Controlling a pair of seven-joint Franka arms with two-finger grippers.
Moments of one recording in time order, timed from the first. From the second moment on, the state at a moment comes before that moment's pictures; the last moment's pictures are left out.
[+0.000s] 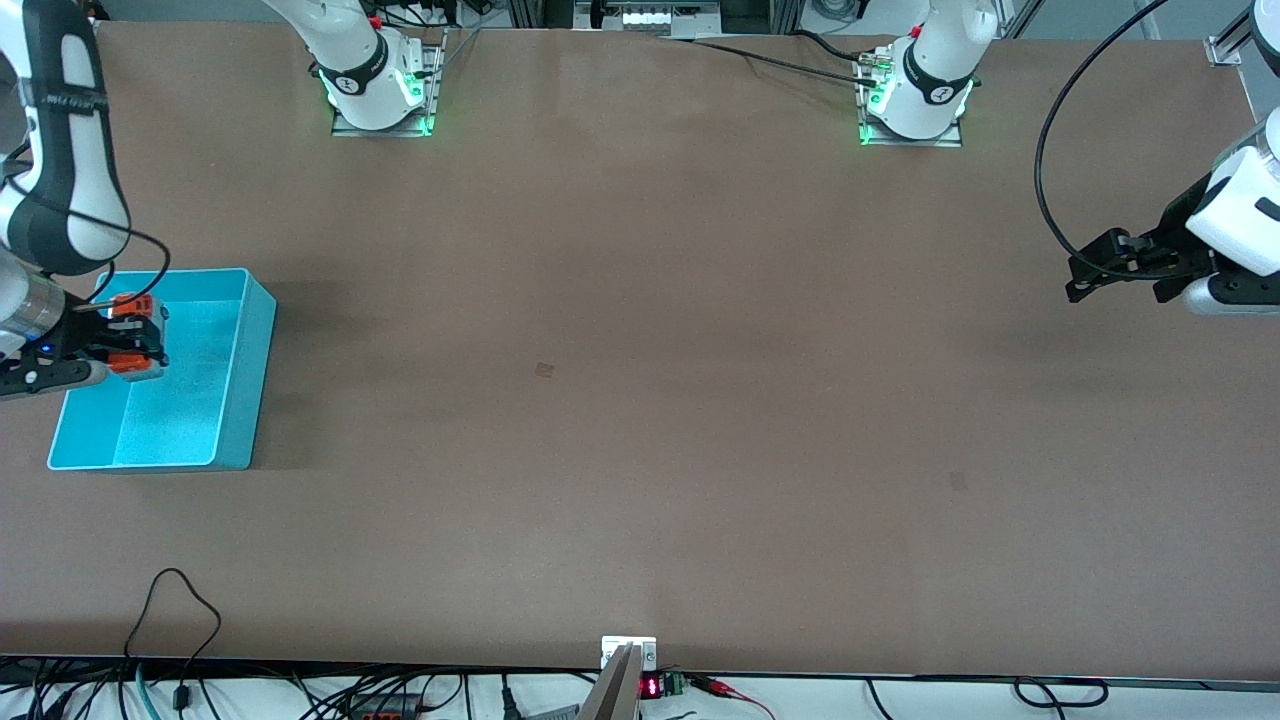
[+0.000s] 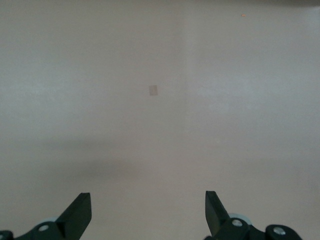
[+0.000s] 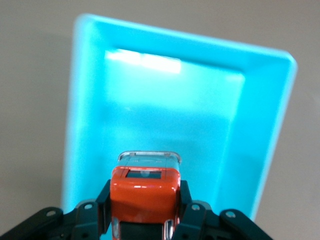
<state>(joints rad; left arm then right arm) 0.02 0.04 -0.04 -1.61 -0.01 1.71 -0.05 0.01 0.34 -0.35 -1.88 0.02 2.20 -0.51</state>
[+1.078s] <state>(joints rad) 0.05 0.04 -0.04 -1.62 -0.04 1.70 -0.05 -0.07 0.52 -0.34 -1.87 0.11 2.25 -0.48</state>
